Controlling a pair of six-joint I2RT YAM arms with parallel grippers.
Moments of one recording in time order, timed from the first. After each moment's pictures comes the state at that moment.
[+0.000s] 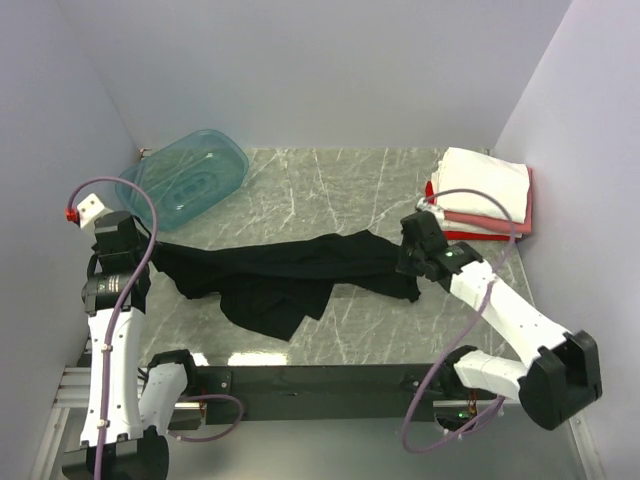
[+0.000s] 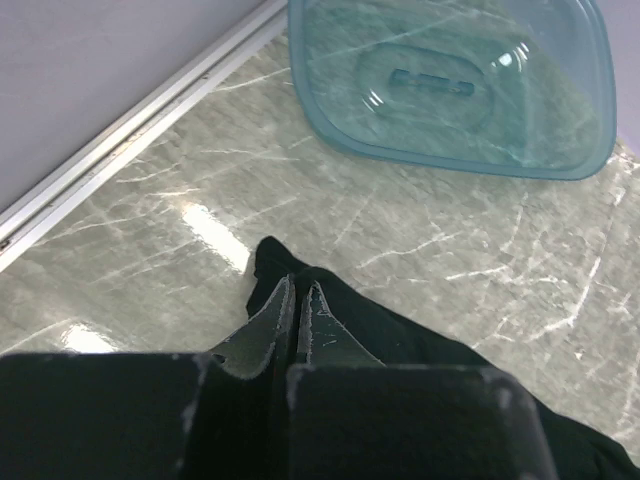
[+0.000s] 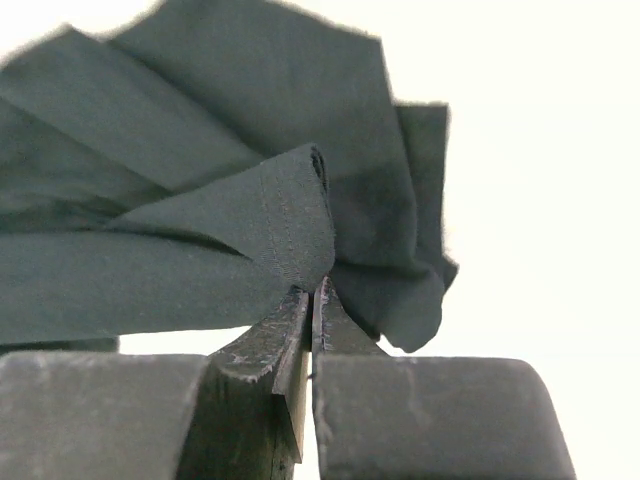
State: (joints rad) left arm 0.18 0.77 0.91 -0.65 -0.34 -0.54; right arm 0.46 1.15 0.80 -0.62 0.24 0.57
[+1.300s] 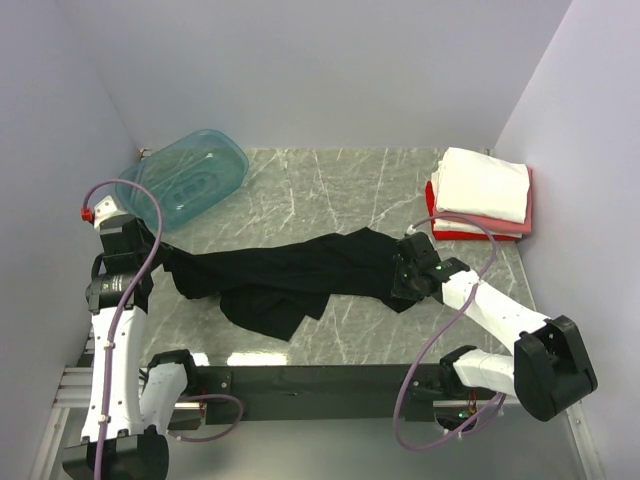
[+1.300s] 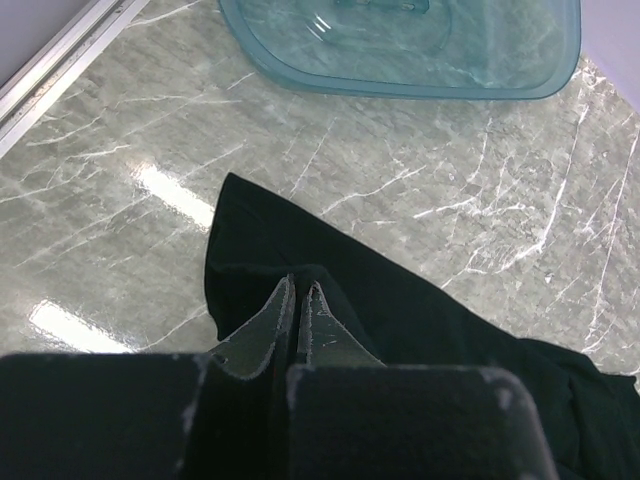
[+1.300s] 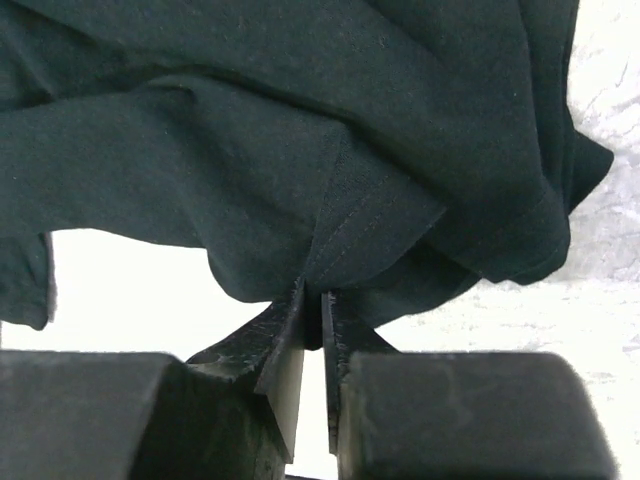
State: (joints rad) left arm 0.18 0.78 0.87 -0.66 -0.15 -0.54; right arm 0.44 1.18 0.63 -0.52 0.06 0.57
